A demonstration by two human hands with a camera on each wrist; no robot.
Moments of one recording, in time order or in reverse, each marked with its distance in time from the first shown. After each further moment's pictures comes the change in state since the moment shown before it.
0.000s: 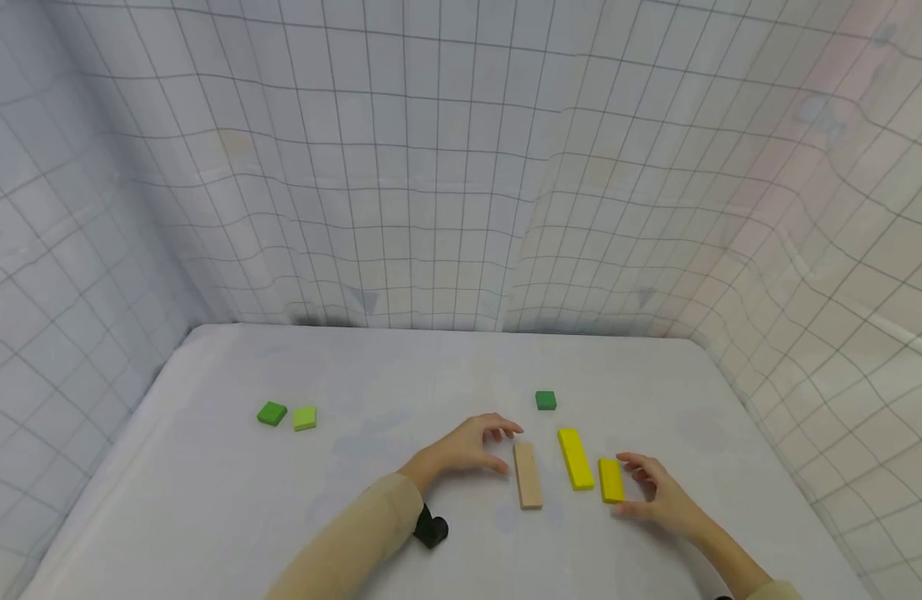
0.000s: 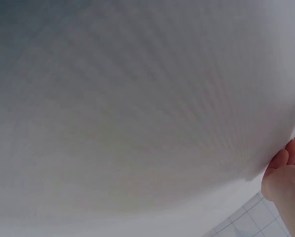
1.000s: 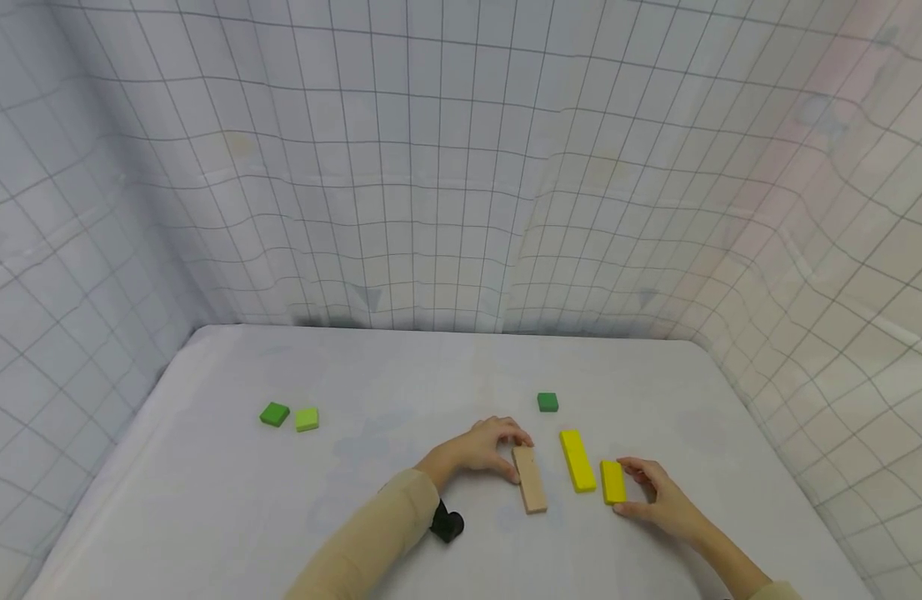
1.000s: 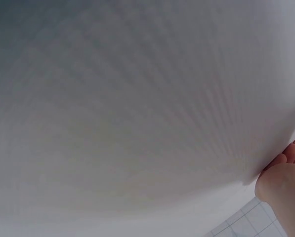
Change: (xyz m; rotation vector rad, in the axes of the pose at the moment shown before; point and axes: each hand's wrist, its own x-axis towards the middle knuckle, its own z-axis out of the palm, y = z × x) left_hand 0.020 0.002 0.005 0.123 -0.145 -0.095; right_hand 0.001 -0.001 0.003 0.065 -0.011 0.041
